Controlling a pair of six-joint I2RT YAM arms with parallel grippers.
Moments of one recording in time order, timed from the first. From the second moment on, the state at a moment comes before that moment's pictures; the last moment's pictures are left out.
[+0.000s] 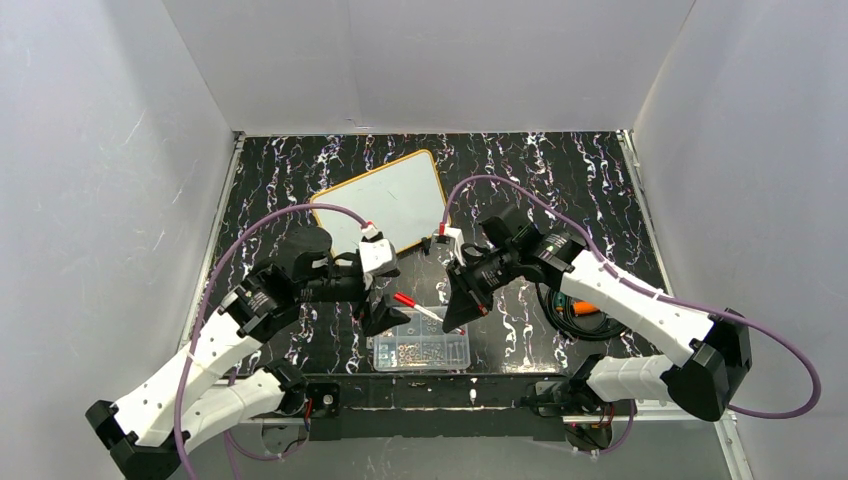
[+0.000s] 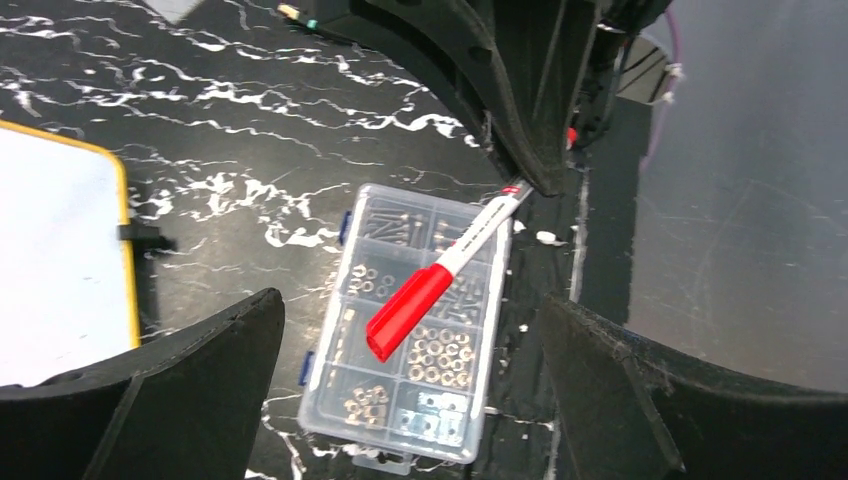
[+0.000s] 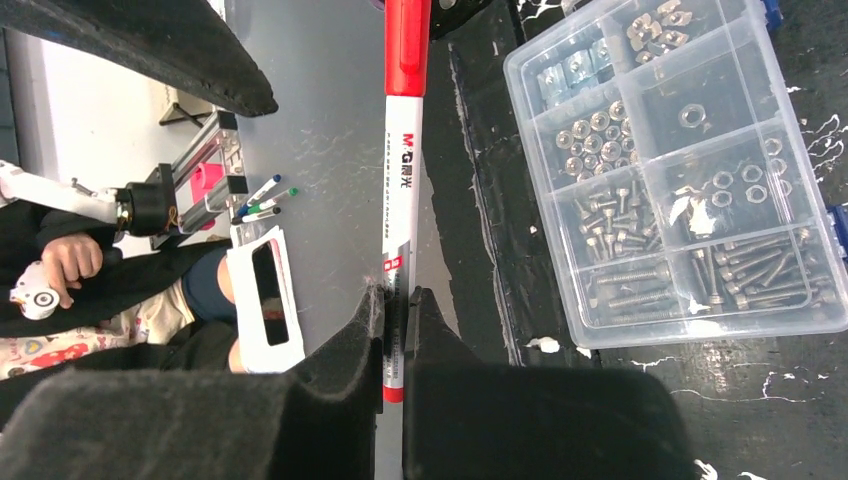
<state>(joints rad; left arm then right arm) -0.75 0.80 0.91 -0.58 0.55 0.22 0.85 1.24 1.08 -0.72 -0.87 0.17</state>
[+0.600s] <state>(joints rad) -0.54 0.94 0.91 -0.42 1.03 -0.17 0.85 1.21 1.15 -0.83 -0.93 0.05</state>
